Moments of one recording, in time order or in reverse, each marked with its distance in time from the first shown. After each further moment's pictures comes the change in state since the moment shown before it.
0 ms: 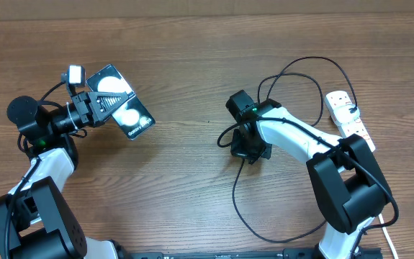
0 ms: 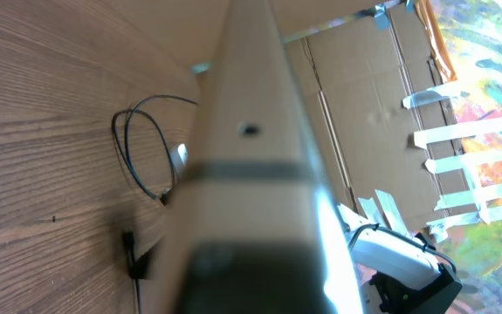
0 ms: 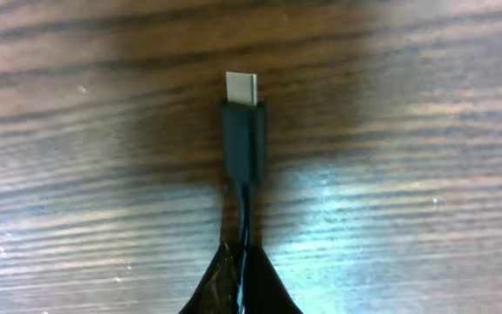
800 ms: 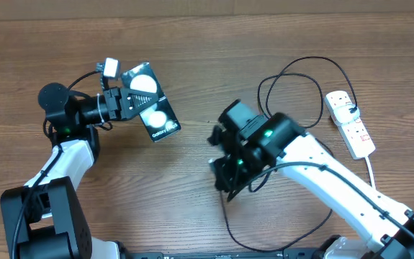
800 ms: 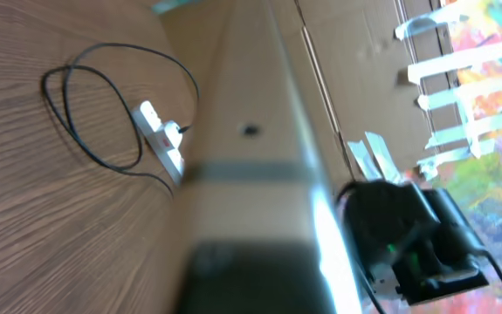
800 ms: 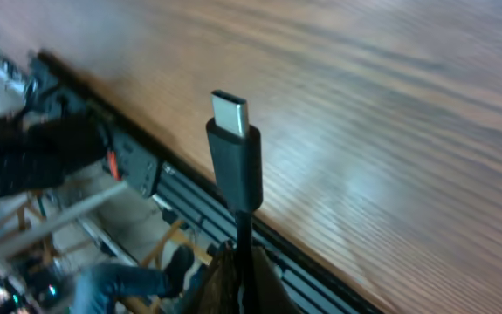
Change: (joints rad) left arm -0.211 0.000 0.037 0.008 -0.005 0.012; right arm 0.223 -0.397 0.082 -0.288 -0.444 -0.405
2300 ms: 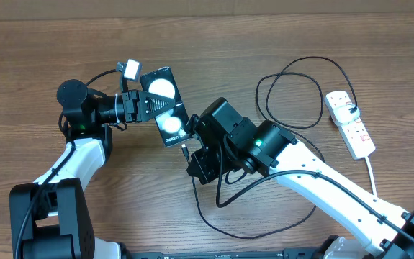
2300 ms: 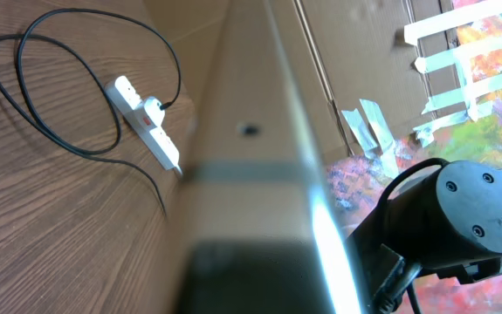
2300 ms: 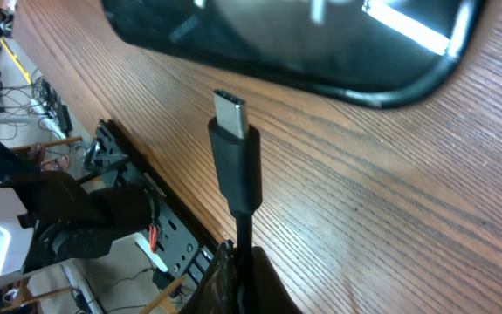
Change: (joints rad) left arm -0.100 0.000 0.001 -0.008 0.003 0.041; right arm 0.058 0.001 0.017 0.303 0.027 0.064
